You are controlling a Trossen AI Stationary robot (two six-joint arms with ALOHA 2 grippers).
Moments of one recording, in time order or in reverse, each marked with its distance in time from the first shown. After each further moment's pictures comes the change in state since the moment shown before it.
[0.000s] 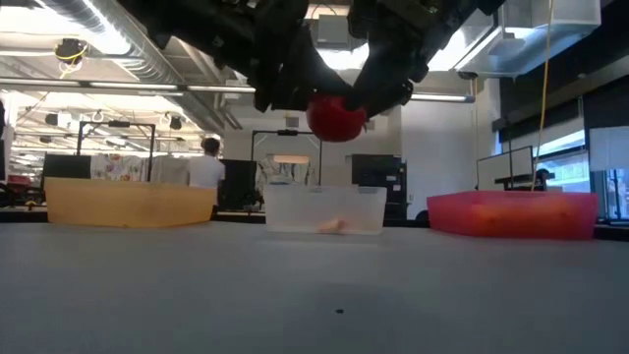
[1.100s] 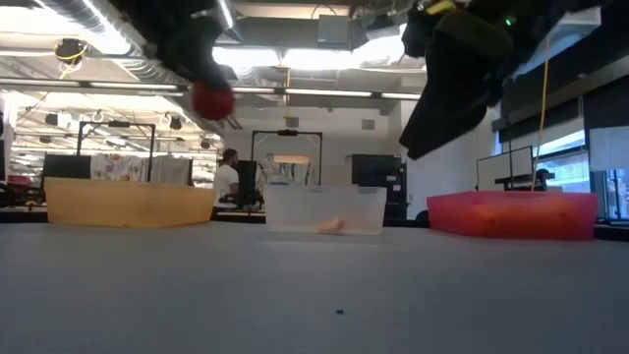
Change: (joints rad) left arm -0.008 -0.468 -0.002 -0.878 -0.610 -0.177; right arm 0.251 -0.042 -0.227 0.045 0.306 0.377
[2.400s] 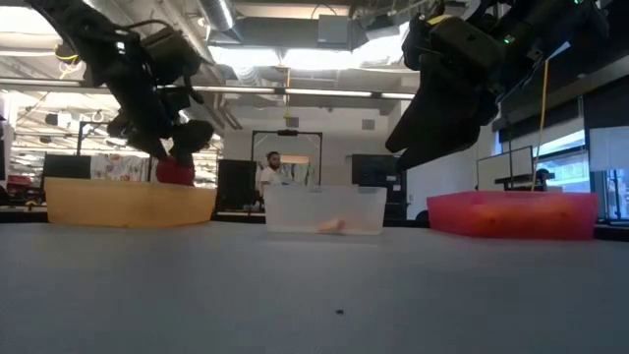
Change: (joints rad) left arm 0.601 0.001 -0.368 0.412 0.124 -0.067; right arm -0.012 0.001 -0.120 0.268 -0.030 -0.008
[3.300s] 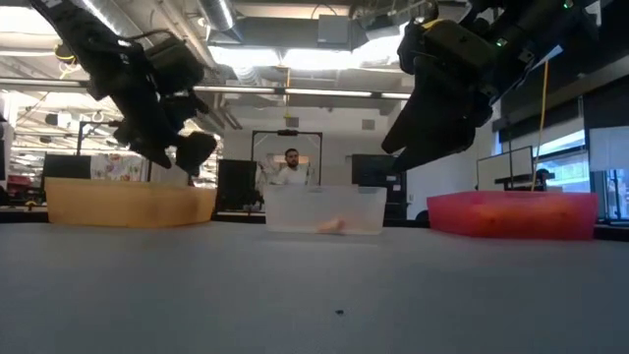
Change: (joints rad) left arm -0.042 0.071 -0.032 0.105 -0.024 0.078; right arm -0.027 0.000 0.000 0.008 -0.038 -0.003
